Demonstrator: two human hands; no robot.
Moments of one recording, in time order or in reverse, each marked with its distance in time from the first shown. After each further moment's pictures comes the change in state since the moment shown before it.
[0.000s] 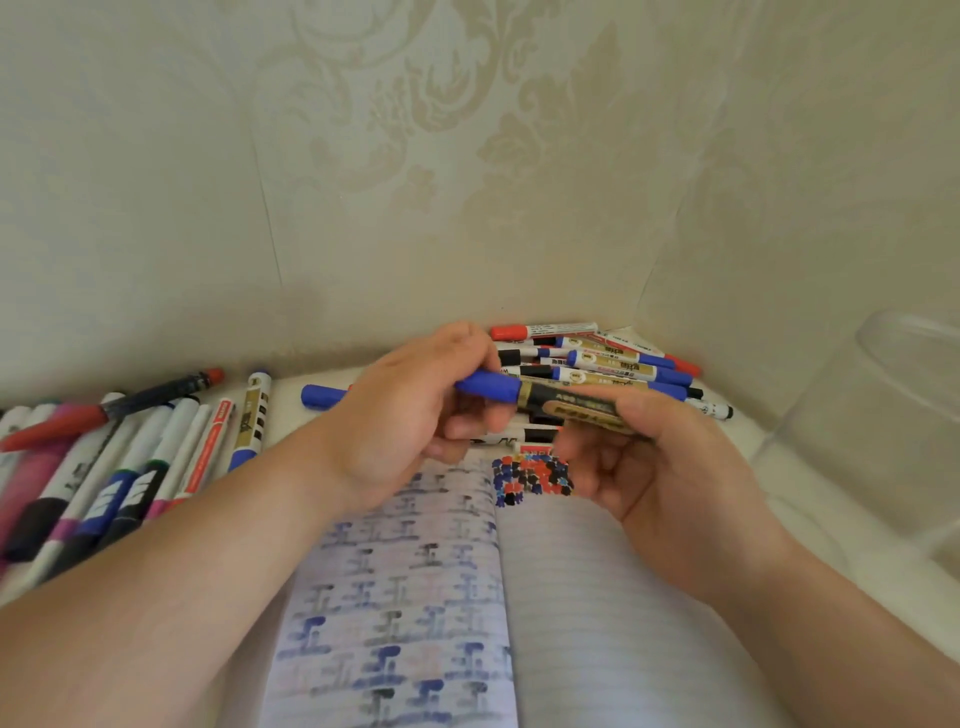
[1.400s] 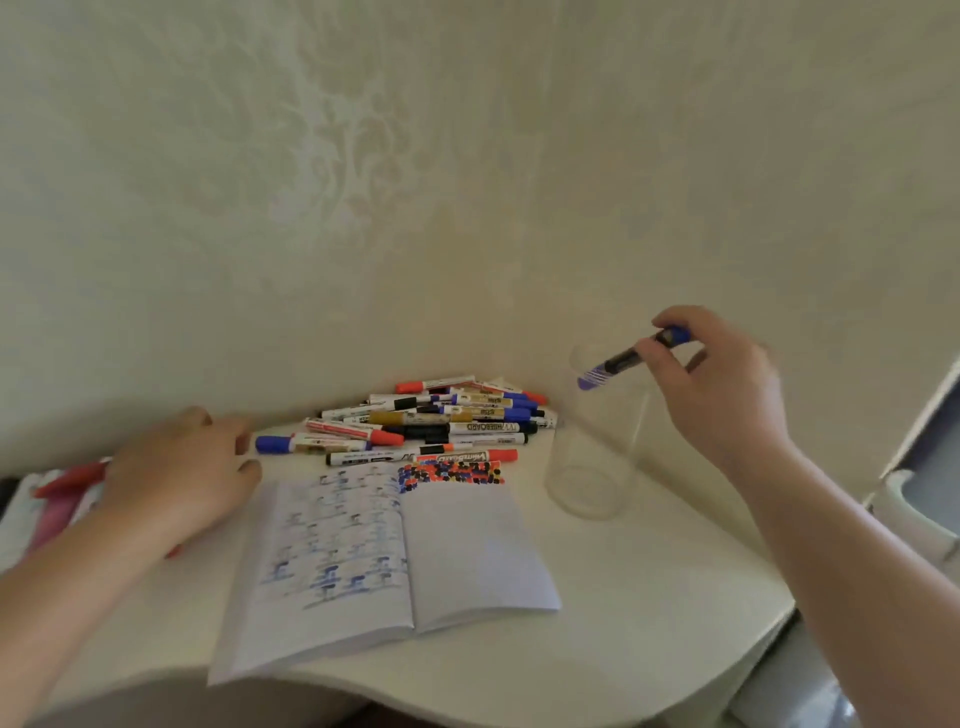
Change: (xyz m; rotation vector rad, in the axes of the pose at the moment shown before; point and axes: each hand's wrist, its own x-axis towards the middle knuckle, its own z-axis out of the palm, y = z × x) left_hand -0.077 0.007 -0.081 1.645 0.591 -0.095; right_hand -0.104 -0.142 -0.087 -1.190 0.749 -0.544
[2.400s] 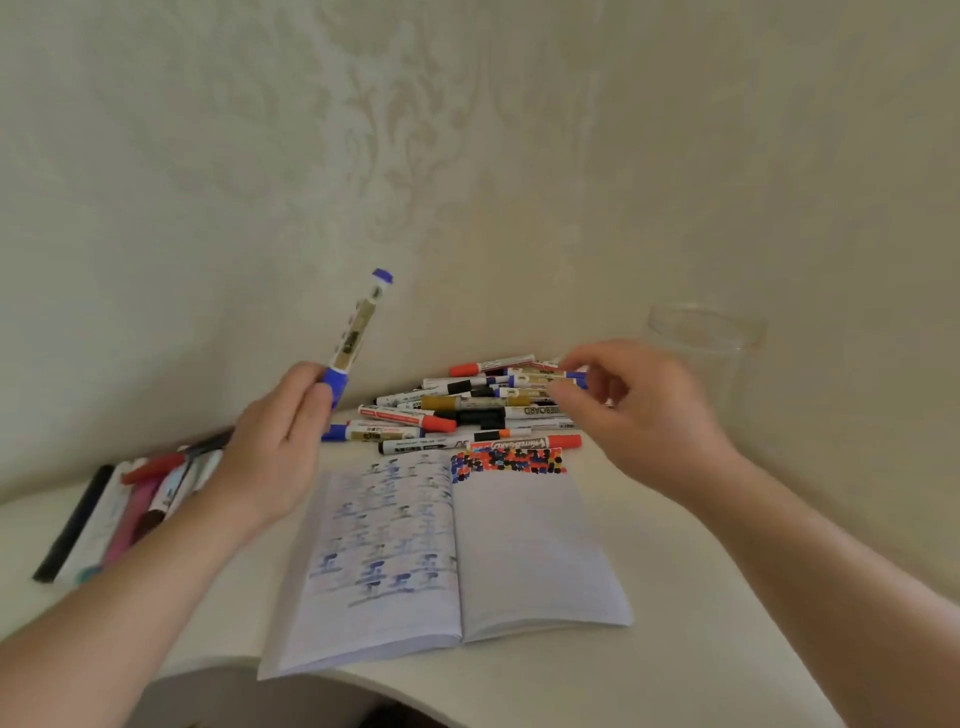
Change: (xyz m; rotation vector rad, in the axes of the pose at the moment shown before) left_hand -0.022 0.042 -0.019 -0.775 0.251 0.212; right_hand -0.034 -0.028 0.086 0.261 -0.367 -0.151
